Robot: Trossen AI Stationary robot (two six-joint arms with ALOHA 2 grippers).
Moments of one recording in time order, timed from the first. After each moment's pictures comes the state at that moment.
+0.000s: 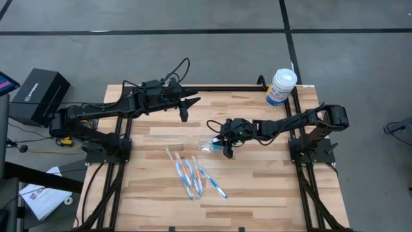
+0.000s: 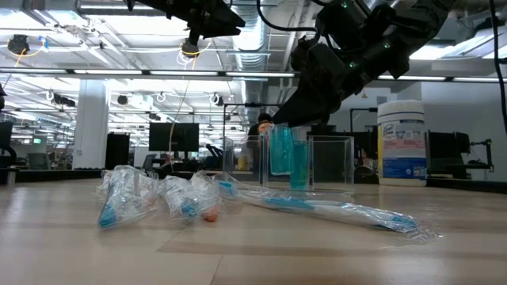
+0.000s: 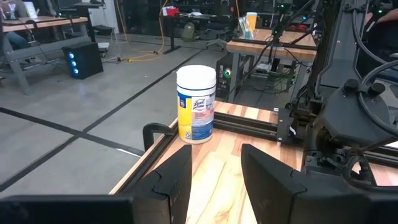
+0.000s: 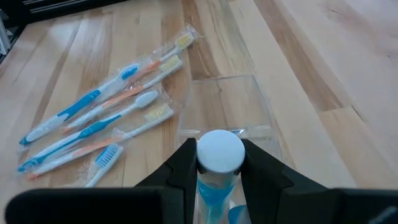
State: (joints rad) left arm 0.30 1.24 0.99 0.09 -0.09 -0.03; right arm -0.04 1.59 0.76 0.26 -0.04 0.18
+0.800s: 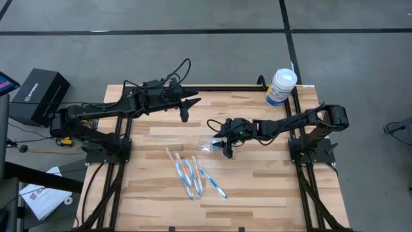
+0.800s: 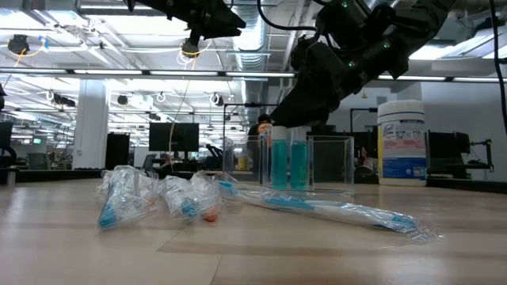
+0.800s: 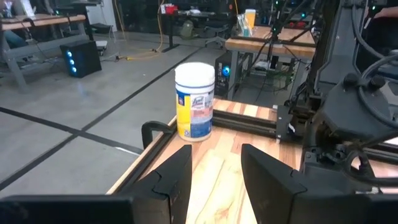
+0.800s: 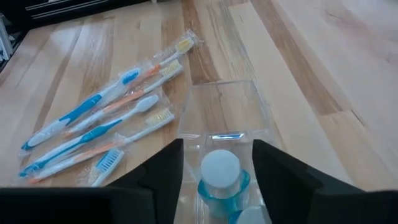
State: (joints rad) left arm 0.30 1.24 0.99 0.09 -0.07 -0.02; right arm -0.04 1.59 0.76 0.27 -0.04 0.18
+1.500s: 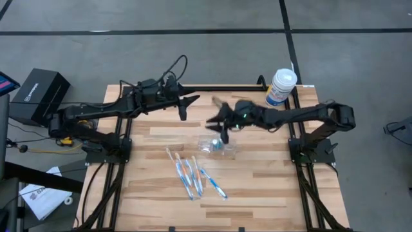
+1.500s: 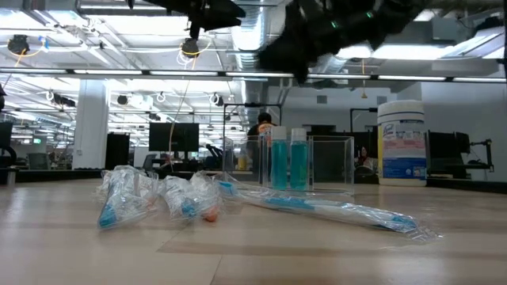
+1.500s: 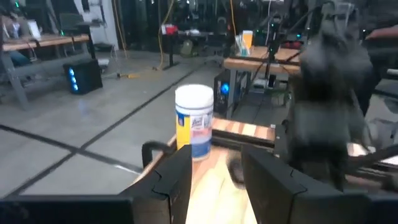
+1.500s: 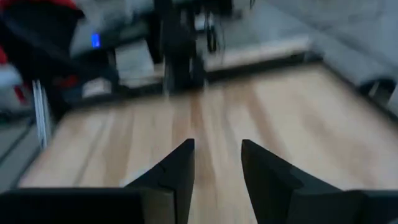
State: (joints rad) left arm 0.29 1.21 0.99 0.14 -0.07 -0.02; right arm -0.14 1.50 0.93 0.27 -0.13 0.15
